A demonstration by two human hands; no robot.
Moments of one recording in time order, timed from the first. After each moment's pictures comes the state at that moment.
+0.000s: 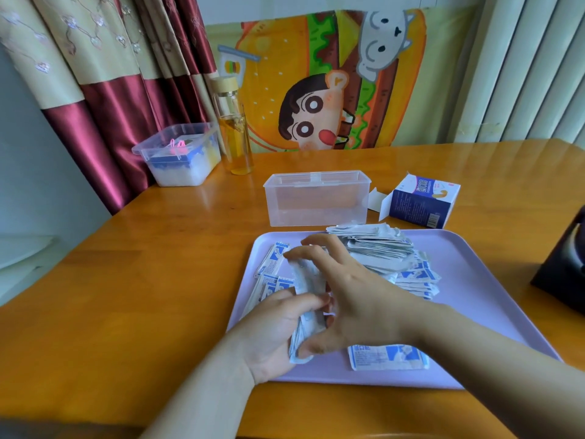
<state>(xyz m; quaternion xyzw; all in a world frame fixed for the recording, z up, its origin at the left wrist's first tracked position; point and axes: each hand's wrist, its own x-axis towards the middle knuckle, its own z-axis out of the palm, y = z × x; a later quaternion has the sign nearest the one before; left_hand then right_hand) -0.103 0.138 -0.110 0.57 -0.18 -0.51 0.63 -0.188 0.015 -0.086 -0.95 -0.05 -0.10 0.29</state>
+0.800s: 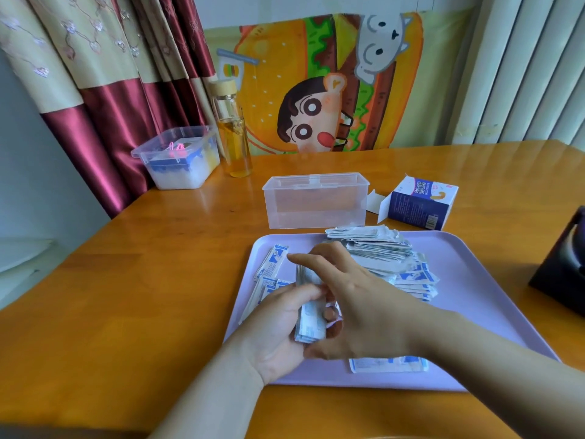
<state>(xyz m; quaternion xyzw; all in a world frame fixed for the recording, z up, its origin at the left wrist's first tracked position) -0.119 0.132 -0.093 0.46 -0.14 -0.52 0.70 -0.198 0.017 -0.087 -0.97 -0.03 -0.10 0.22</state>
